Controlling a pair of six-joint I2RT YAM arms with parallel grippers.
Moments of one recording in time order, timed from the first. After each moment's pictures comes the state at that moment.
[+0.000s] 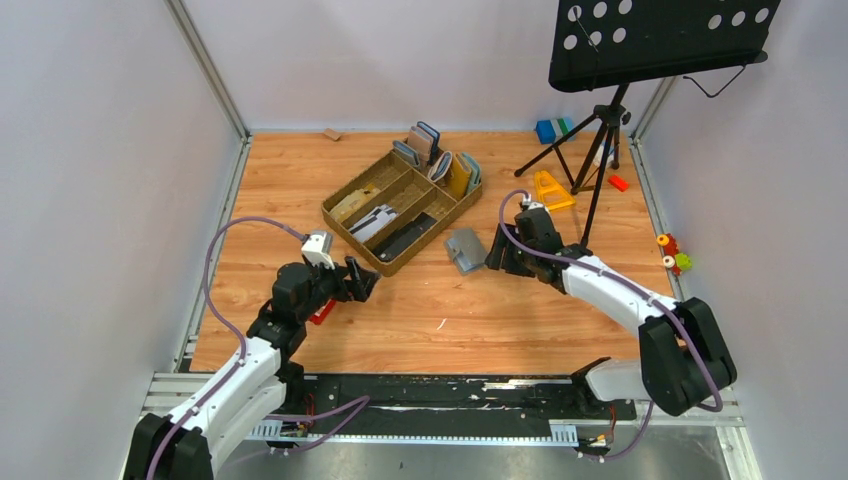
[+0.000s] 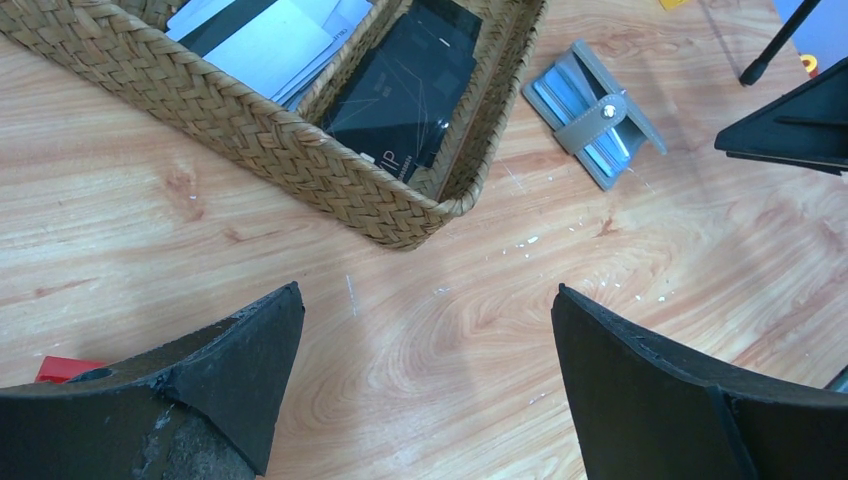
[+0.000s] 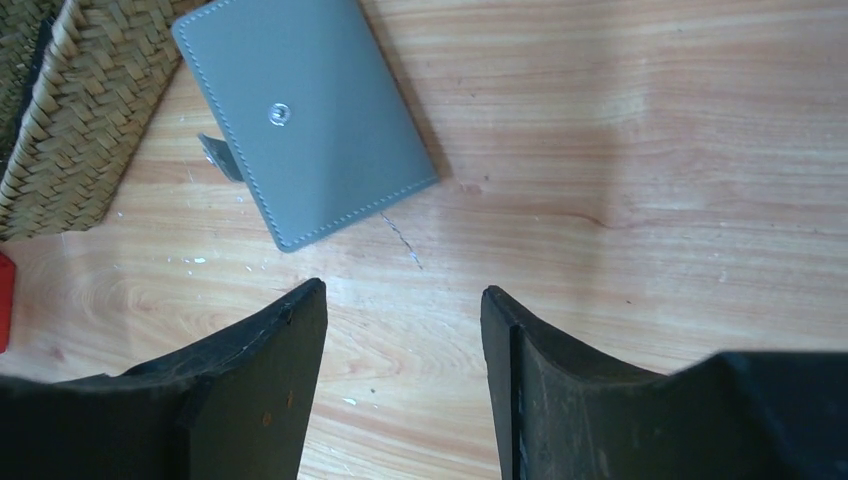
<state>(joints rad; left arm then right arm) -0.35 0.71 0.21 0.18 0.19 -0.40 0.48 1.35 0.76 -0.24 0.03 0.59</state>
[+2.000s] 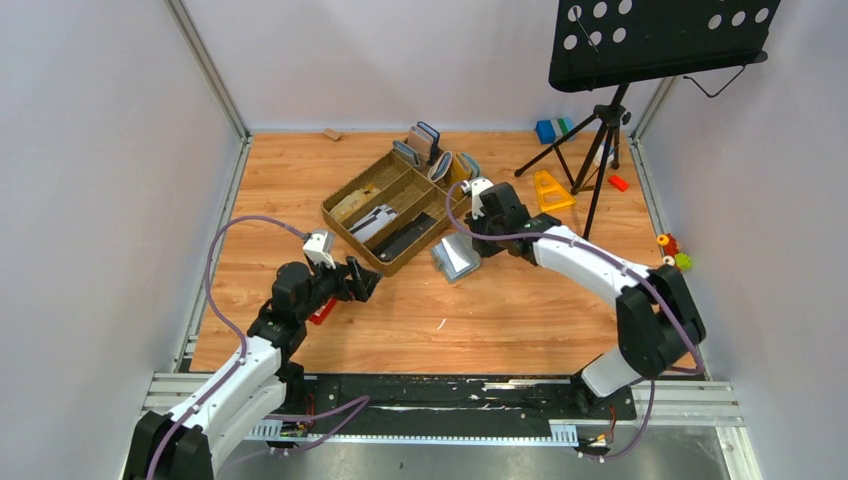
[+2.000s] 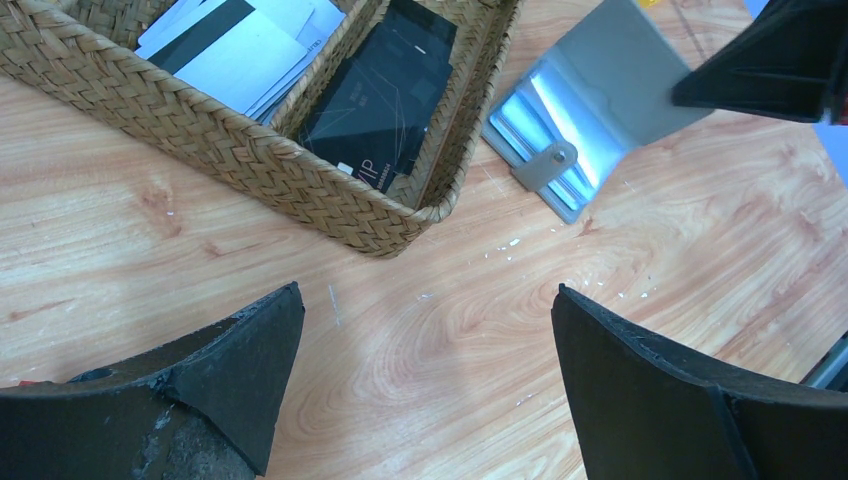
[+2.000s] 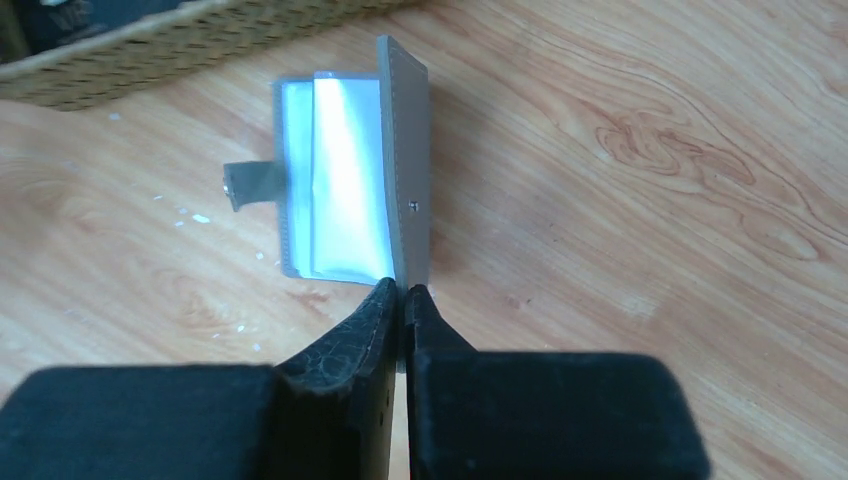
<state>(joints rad) -0.35 0.72 0.21 0.22 0.23 -0.40 0.59 1.58 1.07 -0.36 0.00 0.07</state>
